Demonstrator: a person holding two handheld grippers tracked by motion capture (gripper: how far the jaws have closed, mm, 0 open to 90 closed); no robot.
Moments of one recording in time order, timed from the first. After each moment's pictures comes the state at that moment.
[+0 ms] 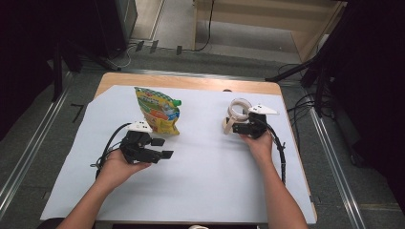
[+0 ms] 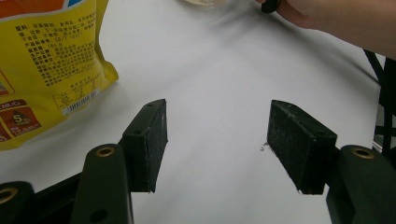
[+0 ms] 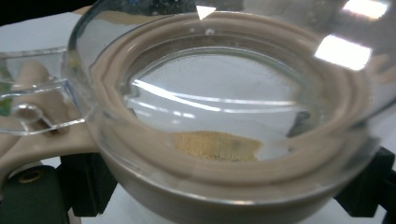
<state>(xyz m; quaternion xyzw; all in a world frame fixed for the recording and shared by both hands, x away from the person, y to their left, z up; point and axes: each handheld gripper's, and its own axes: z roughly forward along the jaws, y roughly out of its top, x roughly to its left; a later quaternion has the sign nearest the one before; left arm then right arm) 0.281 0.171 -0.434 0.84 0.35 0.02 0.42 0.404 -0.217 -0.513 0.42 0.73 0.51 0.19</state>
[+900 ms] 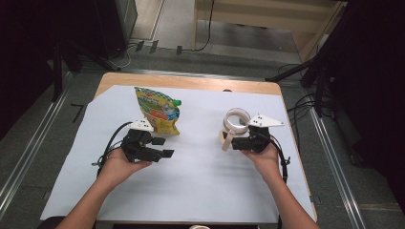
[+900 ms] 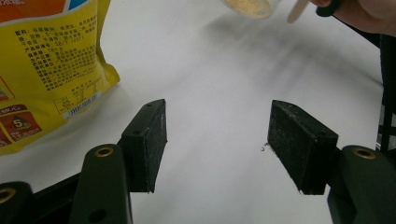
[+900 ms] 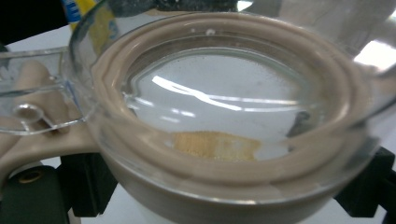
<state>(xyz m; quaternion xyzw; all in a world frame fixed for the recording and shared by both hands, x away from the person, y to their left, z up) 0.285 0.169 -0.435 0.84 0.35 0.01 0.41 0.332 -0.204 -0.469 0.35 0.77 0.51 0.17</state>
